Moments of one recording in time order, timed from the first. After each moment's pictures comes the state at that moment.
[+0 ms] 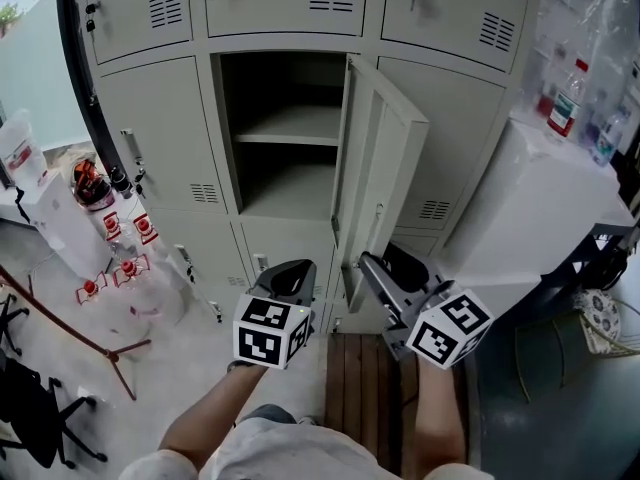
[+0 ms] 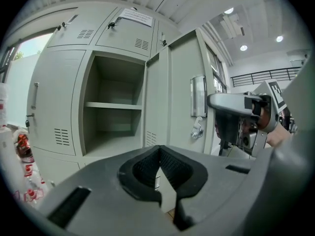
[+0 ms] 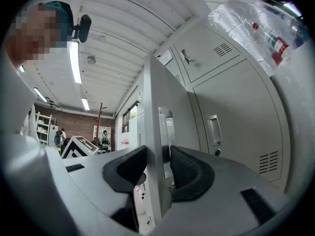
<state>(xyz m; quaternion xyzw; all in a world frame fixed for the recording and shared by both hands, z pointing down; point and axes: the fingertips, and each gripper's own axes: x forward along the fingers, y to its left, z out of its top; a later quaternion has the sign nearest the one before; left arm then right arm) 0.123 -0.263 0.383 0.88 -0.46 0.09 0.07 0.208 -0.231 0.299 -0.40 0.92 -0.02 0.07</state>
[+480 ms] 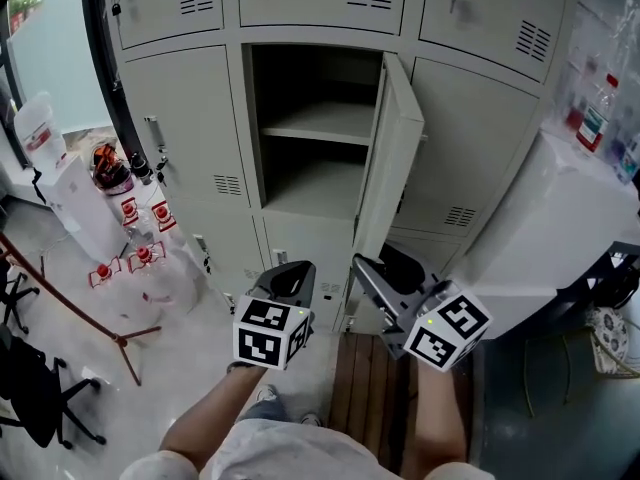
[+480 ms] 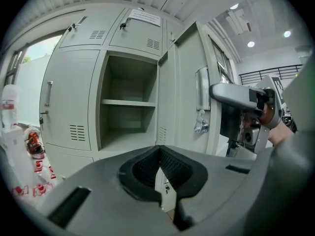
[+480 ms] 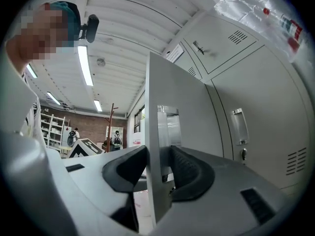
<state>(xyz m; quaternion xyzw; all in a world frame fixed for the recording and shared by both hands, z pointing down) 0.082 -0.267 0.395 0.86 -0.50 0.10 0.08 0.157 -0.236 0.298 -0.33 0.94 -0.01 0.07</state>
